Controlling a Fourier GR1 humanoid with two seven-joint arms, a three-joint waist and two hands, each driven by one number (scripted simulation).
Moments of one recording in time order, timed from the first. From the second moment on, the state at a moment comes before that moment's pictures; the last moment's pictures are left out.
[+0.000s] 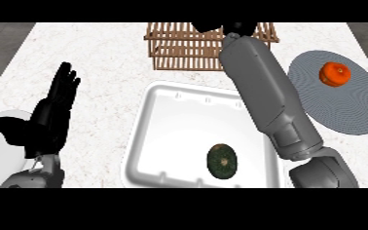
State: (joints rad) left arm -0.08 0.20 -0.01 -1.69 0.03 0.20 0.16; right arm -1.18 -0.01 -0.10 -0.62 0.76 -0.62 0.54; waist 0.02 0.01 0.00
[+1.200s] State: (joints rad) left arm -0.02 0.19 0.04 -1.71 0.02 0.20 0.16; right arm -0.86 -0.20 -0.14 -1.32 0.65 -0.50 0.77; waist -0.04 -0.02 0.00
